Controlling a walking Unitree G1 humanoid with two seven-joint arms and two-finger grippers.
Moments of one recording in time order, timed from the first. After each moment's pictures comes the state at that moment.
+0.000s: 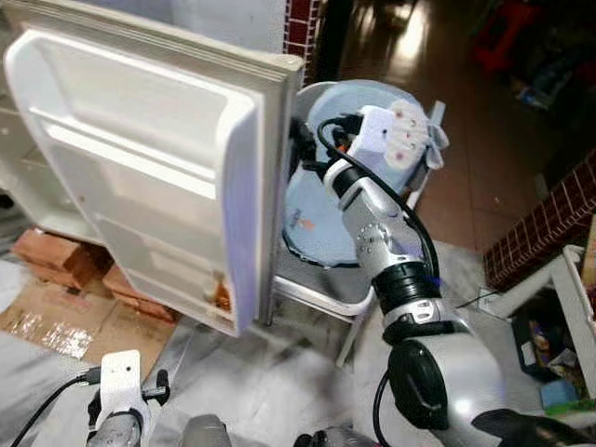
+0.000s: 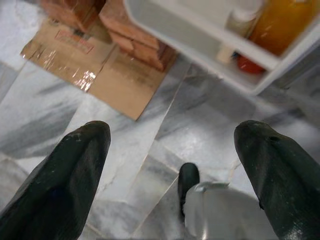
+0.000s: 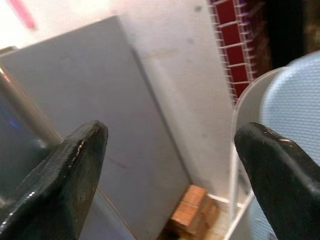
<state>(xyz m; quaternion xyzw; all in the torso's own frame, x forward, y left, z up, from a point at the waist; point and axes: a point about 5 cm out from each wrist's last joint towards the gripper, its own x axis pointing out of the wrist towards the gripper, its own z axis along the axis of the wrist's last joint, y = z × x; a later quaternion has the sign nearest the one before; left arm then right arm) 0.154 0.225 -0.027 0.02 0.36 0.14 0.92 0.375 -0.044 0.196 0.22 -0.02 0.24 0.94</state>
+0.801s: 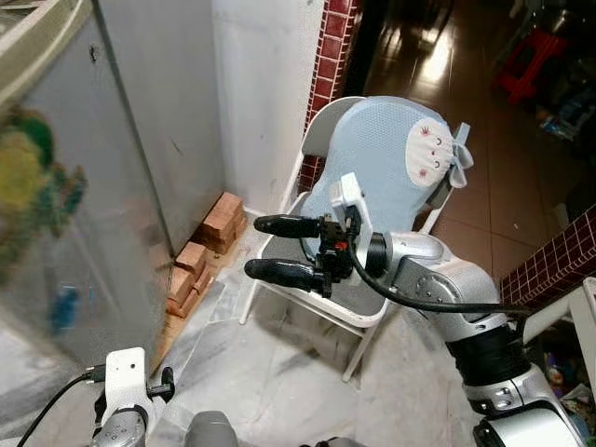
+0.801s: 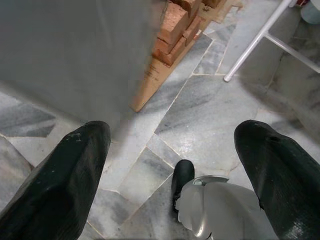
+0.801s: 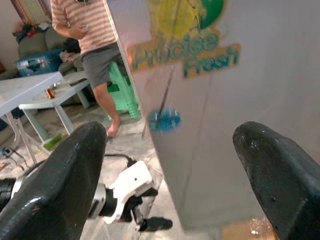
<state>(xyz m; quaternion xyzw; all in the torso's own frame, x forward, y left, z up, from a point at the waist) 0.154 0.224 -0.031 0.01 0.37 0.13 0.92 0.275 -0.067 0.174 0.09 0.06 0.68 0.73</state>
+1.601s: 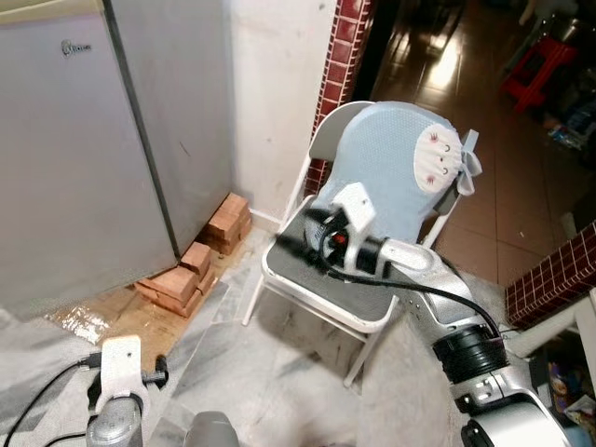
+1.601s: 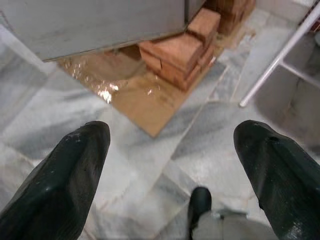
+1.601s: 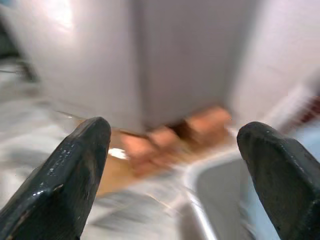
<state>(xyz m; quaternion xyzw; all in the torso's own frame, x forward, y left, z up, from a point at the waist) 0.176 0.231 -0.017 0.05 0.32 0.14 0.93 0.321 -0.112 0.110 -0.01 0.12 0.35 0.93</state>
